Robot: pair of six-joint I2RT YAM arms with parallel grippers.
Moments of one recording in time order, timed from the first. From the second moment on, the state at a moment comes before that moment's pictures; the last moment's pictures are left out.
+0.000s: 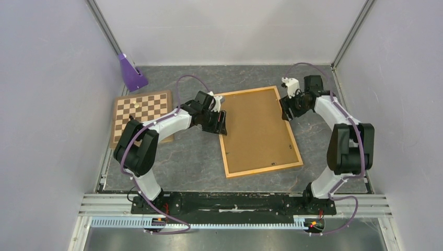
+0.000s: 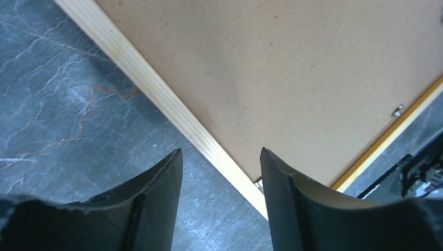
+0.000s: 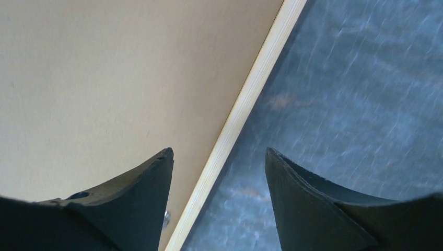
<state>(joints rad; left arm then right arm) -0.54 1.74 1.13 -0.36 0.34 -0.27 -0.01 1.73 1.25 -0.57 -0.37 -0.48</state>
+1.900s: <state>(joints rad) -0.55 1.84 1.14 -0.39 0.29 -0.36 -0.01 1.43 0.75 -0.55 -0.27 -0.64</state>
